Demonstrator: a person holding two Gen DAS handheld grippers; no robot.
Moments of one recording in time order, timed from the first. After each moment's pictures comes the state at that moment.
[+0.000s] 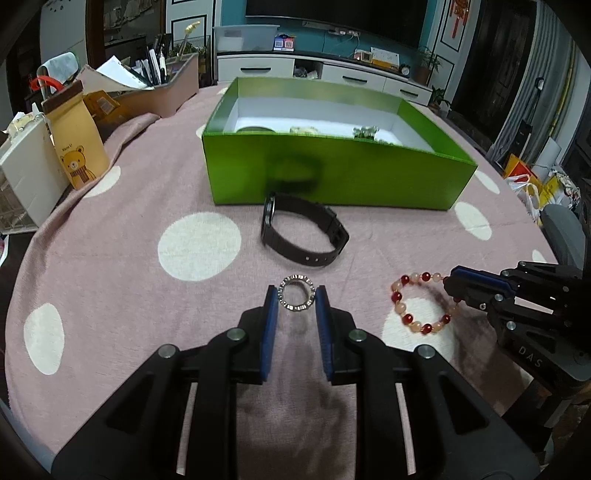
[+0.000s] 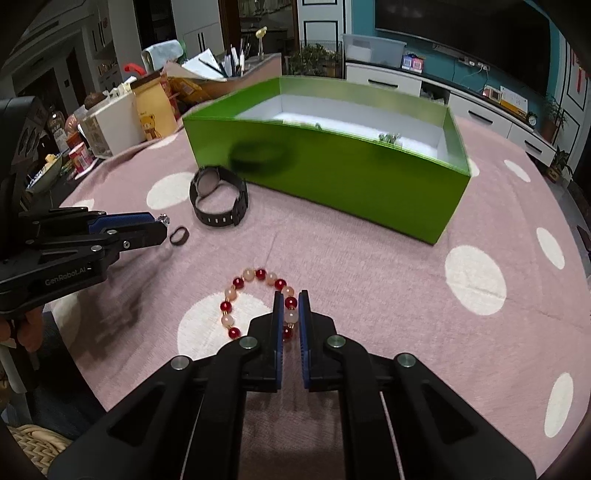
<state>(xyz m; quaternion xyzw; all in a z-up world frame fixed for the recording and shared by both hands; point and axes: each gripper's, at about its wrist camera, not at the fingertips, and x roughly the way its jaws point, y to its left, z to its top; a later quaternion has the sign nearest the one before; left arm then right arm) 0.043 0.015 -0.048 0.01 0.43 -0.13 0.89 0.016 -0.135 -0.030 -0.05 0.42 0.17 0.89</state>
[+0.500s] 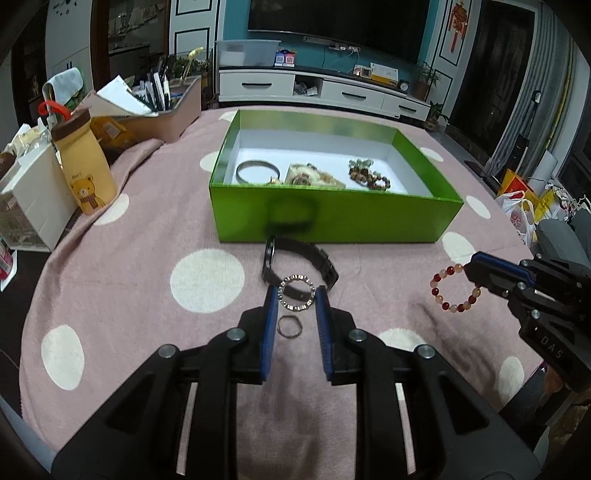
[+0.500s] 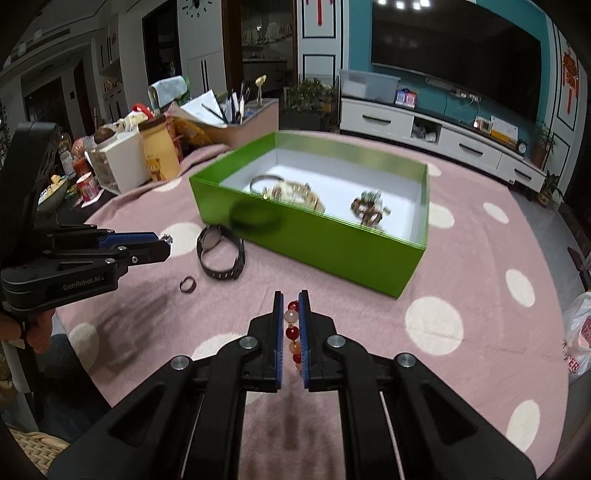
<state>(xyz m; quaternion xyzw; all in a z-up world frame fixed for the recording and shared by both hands) 0.047 0.015 -0.011 0.00 0.41 -0.14 0.90 0.012 -0.147 0.021 -0.06 0.36 0.16 0.92</state>
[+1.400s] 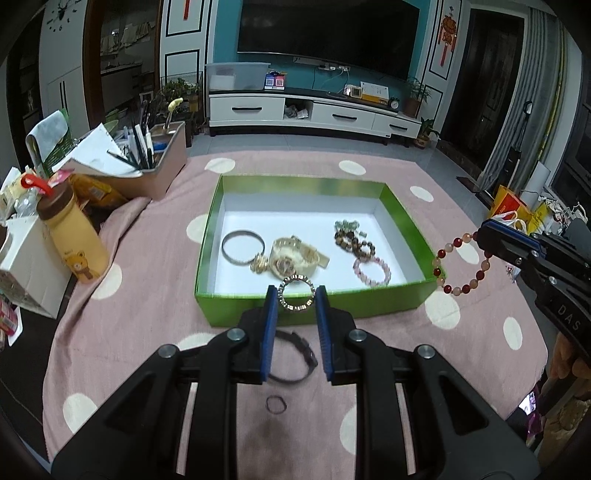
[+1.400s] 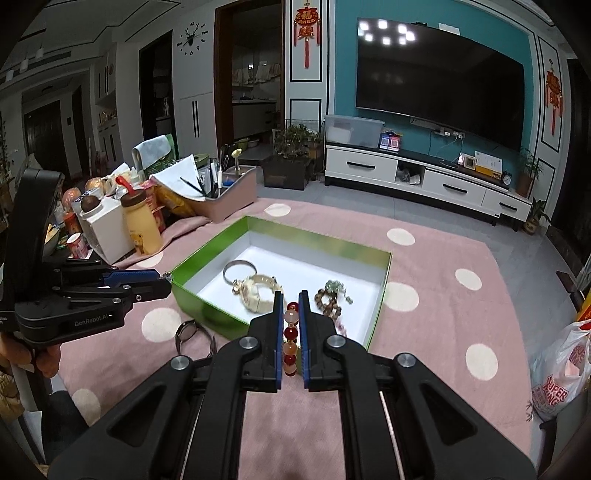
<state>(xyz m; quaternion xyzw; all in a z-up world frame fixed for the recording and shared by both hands) 0.097 -0.004 0.049 0.00 0.38 -0.15 0.91 0.057 -0.170 0.096 -0.04 0.29 0.14 0.95</state>
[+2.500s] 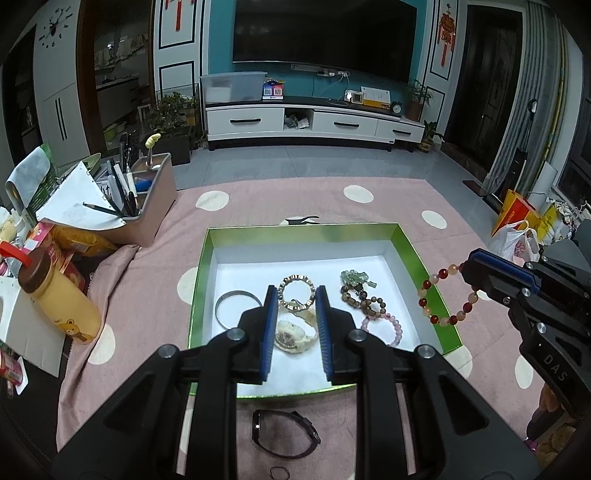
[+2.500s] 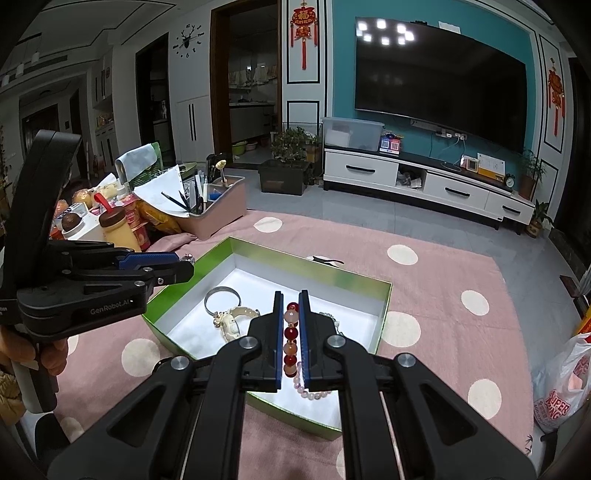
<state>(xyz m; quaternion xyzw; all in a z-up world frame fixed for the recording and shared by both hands) 0.175 -0.031 0.066 0.02 0.37 -0.15 0.92 0.114 -0.173 0.099 -0.04 0.29 0.14 0.95</state>
